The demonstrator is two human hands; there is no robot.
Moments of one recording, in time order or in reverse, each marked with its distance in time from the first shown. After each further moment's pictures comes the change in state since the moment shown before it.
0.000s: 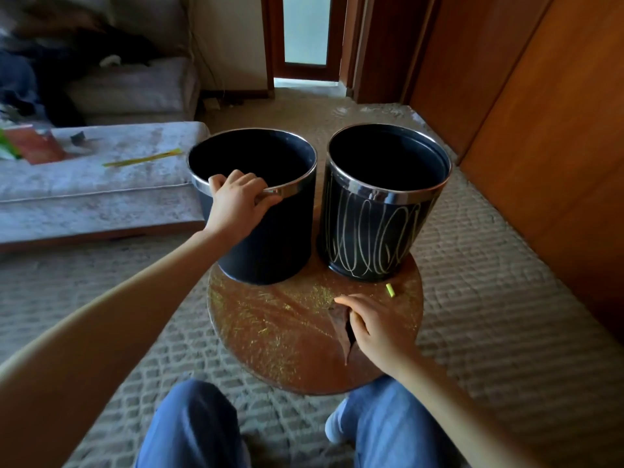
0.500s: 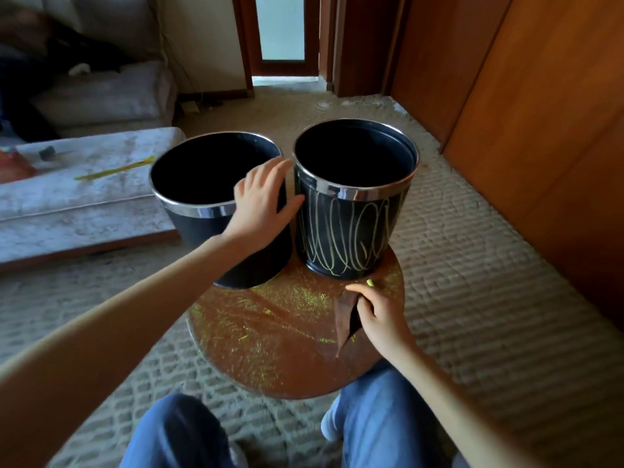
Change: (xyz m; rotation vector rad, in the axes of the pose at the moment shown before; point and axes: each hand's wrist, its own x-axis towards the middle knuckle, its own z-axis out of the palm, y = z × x) left_hand 0.017 0.085 0.016 -0.188 -0.159 0.041; right_hand -0.001 0.041 -0.015 0.187 0.163 0.307
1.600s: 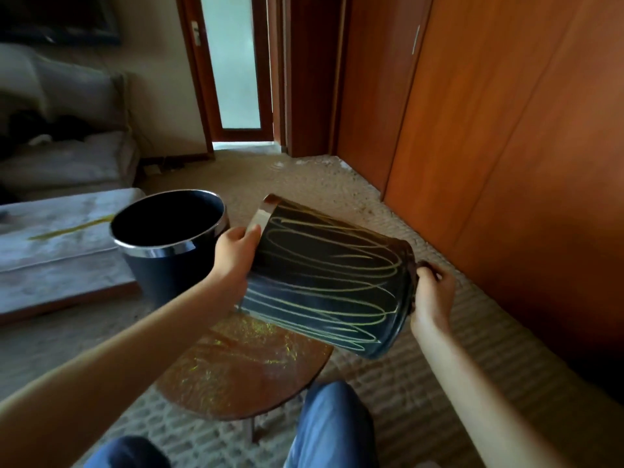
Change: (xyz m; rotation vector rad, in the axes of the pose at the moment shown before) left_hand -0.028 0.141 -0.043 -0.997 0.026 -0.746; right_hand -0.025 -0.019 -0.186 0.766 0.851 0.459
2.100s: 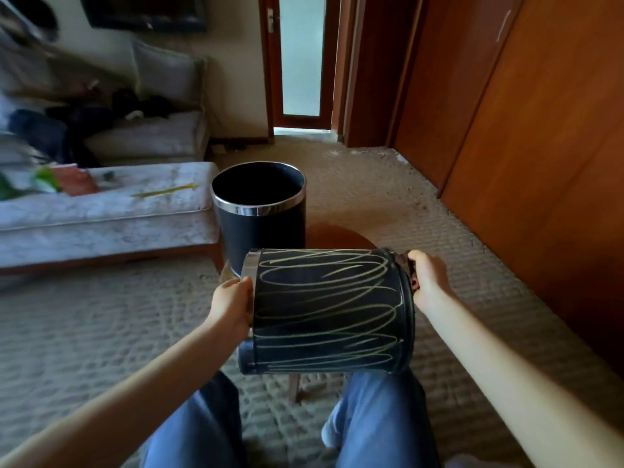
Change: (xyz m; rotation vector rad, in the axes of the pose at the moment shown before) left_hand -0.081 -0.097 -0.141 -0.289 0.241 -0.375; right_hand -0.078 0.025 0.071 -0.247 -0.353 0.240
